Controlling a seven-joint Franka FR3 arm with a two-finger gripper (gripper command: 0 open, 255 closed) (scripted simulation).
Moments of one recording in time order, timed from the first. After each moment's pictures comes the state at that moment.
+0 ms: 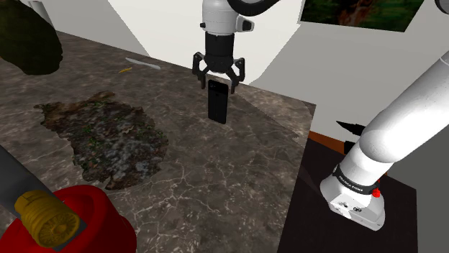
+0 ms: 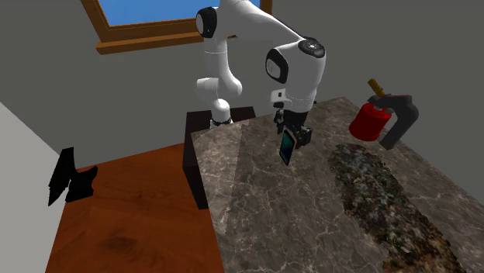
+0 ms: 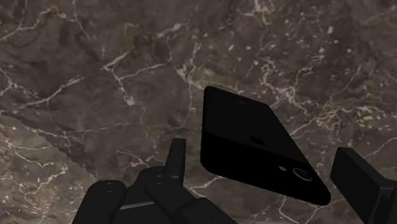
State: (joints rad) arm -0.18 -0.17 0.61 -1.97 0.11 1.82 1.49
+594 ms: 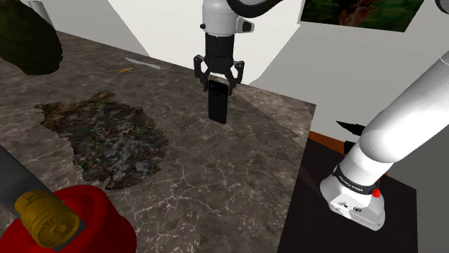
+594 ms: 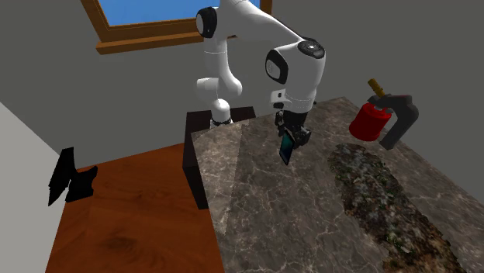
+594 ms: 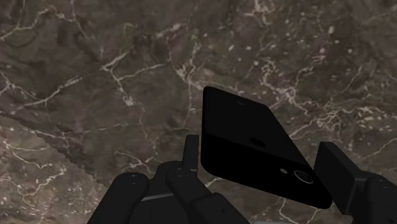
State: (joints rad) arm -0.18 -0.17 0.61 -1.98 0.11 1.83 1.49
